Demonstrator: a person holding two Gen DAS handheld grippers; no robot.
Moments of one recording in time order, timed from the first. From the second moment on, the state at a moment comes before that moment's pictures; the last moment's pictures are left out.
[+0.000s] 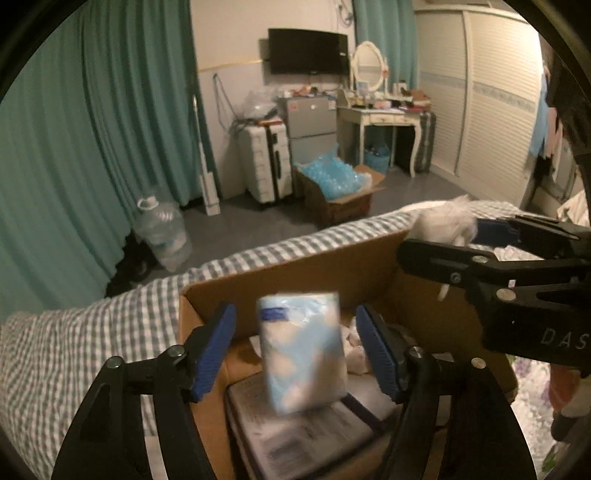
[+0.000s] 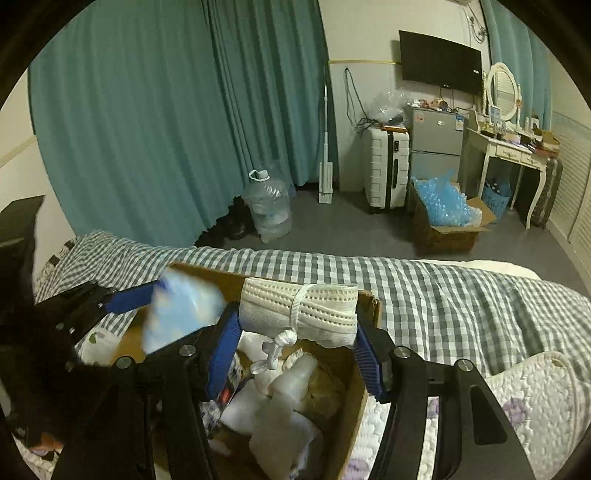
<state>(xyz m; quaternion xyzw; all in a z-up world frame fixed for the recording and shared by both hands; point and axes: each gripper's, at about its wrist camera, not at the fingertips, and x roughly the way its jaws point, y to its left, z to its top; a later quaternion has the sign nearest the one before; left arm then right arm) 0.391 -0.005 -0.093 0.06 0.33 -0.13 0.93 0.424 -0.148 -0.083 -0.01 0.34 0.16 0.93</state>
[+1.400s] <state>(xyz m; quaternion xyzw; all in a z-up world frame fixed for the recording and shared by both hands) 0.091 0.083 0.043 -0.02 0.06 -0.01 1.00 0.099 -0.159 0.091 -0.02 0.11 0.16 0.98</state>
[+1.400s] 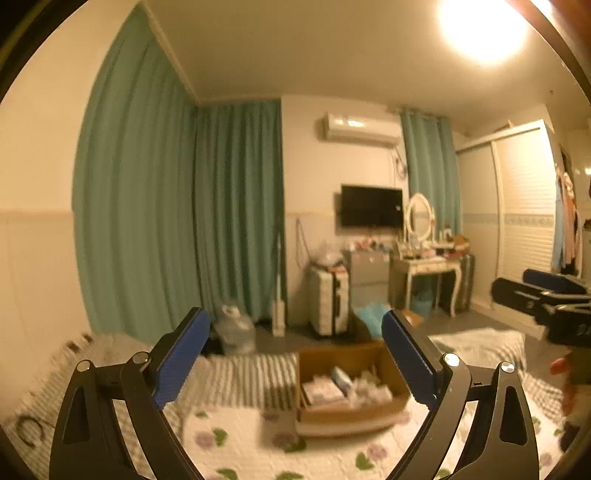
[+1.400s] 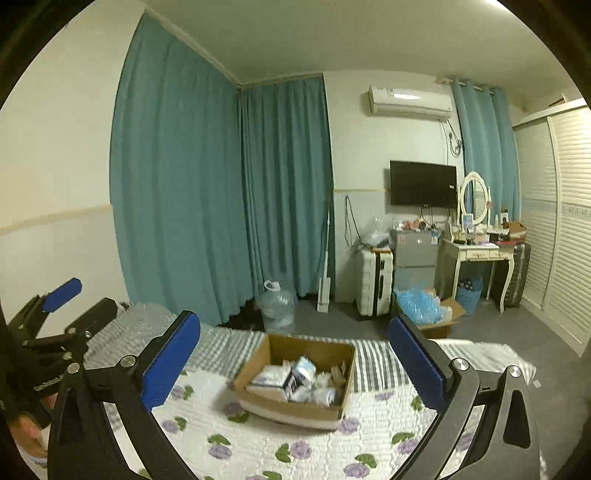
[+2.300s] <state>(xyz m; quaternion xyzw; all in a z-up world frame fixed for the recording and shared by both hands) 0.141 0.069 -0.099 -0.01 0.17 0.01 0.99 0.176 -0.152 -0.099 -0.03 0.19 0.10 0.98</state>
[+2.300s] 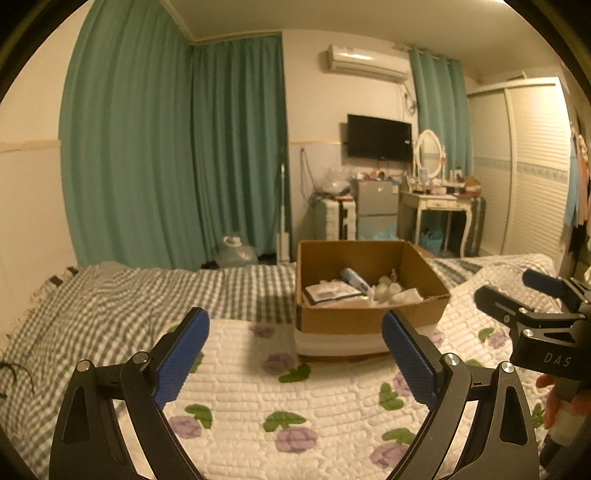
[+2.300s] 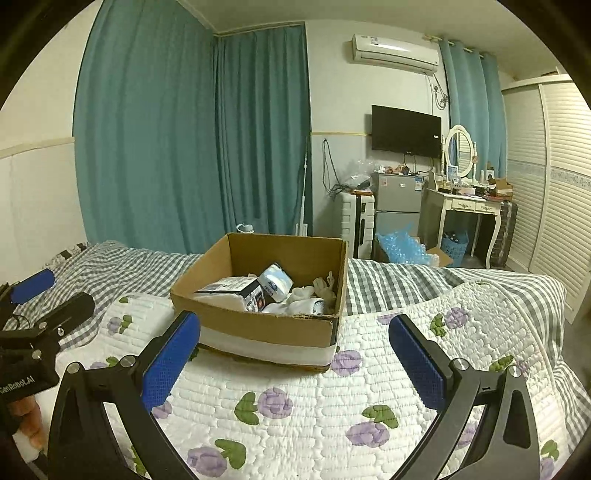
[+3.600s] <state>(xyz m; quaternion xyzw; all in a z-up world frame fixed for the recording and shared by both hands) 0.141 0.076 -0.099 -0.01 0.17 0.01 0.99 0.176 -0.149 -0.097 -0.02 0.20 0.10 0.97</state>
